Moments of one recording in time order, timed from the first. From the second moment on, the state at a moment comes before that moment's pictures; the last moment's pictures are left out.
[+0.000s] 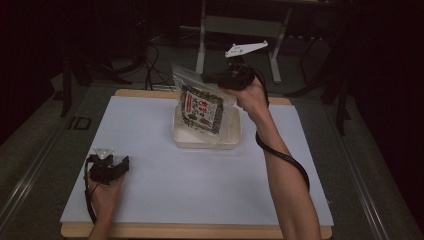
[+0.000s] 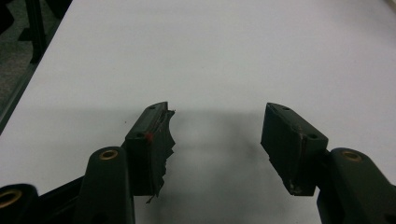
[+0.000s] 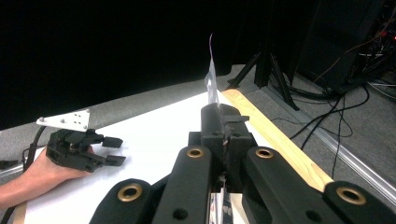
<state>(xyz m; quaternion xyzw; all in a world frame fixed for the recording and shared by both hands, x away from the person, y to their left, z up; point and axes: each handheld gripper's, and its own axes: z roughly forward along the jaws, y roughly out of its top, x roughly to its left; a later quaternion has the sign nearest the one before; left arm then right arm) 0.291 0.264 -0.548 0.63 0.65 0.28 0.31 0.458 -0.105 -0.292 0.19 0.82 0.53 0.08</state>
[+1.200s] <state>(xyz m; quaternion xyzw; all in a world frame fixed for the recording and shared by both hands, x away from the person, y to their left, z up) 0.291 0.265 -0.548 0.63 0.65 0.28 0.31 0.479 -0.103 -0.334 0.26 0.82 0.51 0.04</state>
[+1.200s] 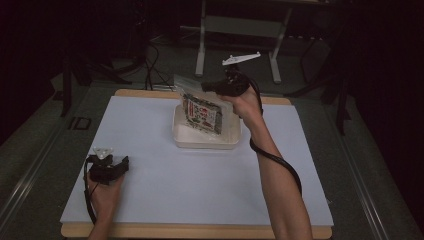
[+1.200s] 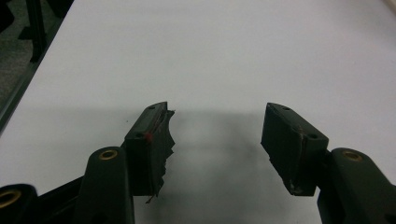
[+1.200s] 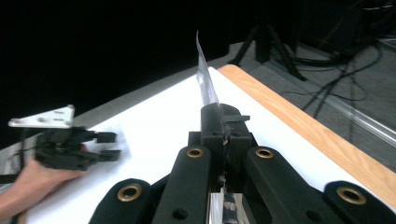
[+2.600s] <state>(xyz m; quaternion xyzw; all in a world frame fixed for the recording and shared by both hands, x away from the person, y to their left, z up) 0.291 0.263 -0.548 0.63 0.65 0.29 0.31 0.476 -0.155 -0.327 0.34 0.80 0.47 0.19</state>
